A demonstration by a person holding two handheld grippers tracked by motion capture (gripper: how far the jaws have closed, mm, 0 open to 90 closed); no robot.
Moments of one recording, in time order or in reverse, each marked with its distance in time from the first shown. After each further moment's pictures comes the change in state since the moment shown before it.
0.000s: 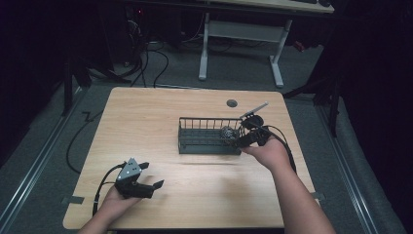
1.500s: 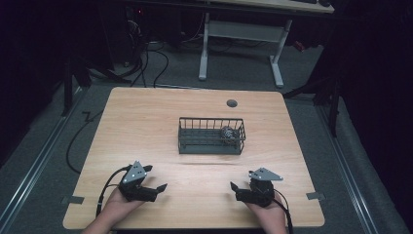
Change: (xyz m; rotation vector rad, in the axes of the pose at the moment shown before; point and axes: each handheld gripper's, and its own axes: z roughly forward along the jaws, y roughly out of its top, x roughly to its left) left arm -0.011 -0.002 0.006 0.032 -0.008 0.033; right arm 0.031 -0.168 0.061 -0.463 -0.002 -0.039
